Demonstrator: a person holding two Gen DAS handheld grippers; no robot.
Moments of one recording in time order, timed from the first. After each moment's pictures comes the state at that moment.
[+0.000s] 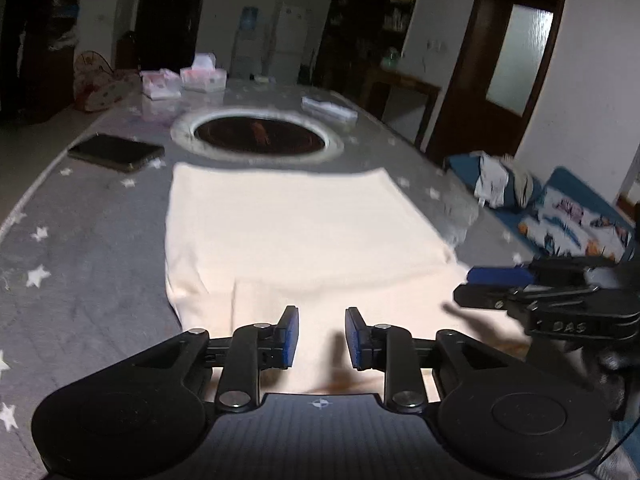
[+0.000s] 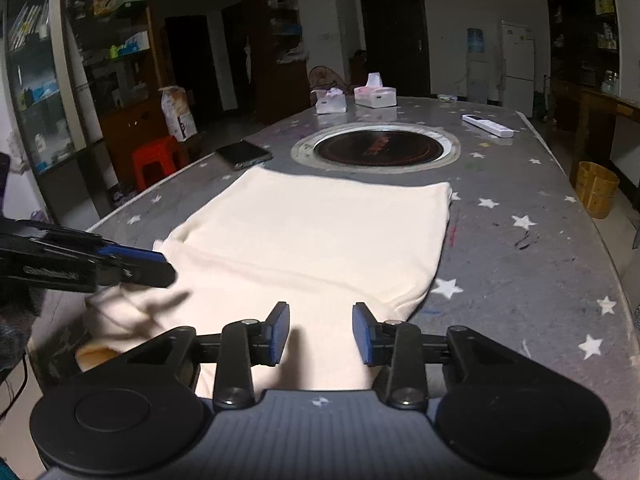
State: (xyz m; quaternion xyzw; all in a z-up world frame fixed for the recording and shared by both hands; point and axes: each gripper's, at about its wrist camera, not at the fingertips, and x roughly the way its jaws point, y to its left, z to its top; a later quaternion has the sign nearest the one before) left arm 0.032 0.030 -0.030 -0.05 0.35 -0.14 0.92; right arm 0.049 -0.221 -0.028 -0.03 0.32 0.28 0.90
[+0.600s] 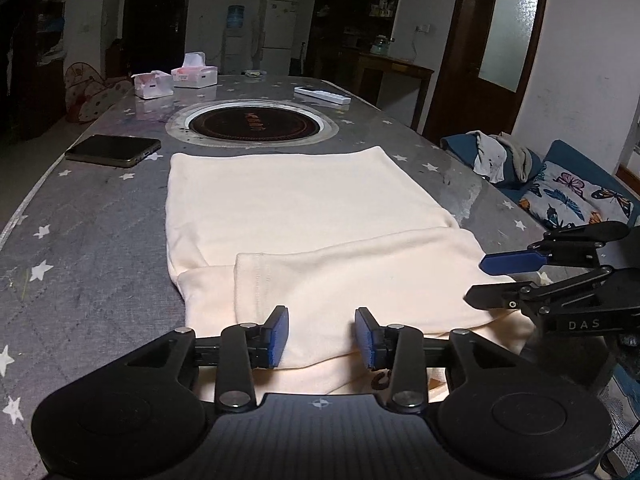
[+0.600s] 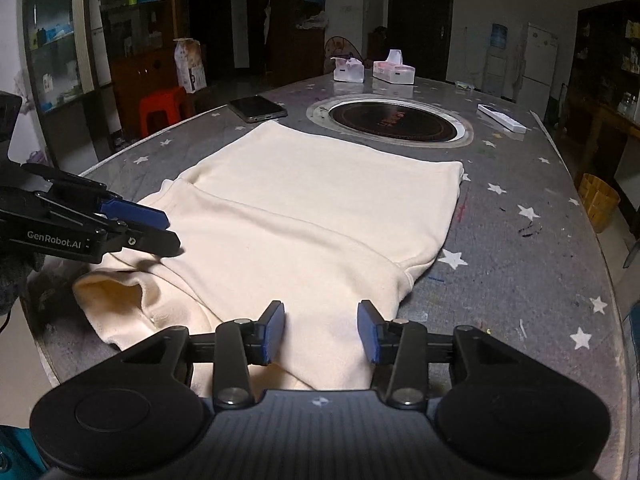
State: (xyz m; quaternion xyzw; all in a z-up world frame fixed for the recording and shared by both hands) left arm 0.016 0.029 -0.036 -0.02 0.35 -0.15 0.93; right arm 0.030 -0.211 -0.033 -0.11 0.34 0.29 0.89
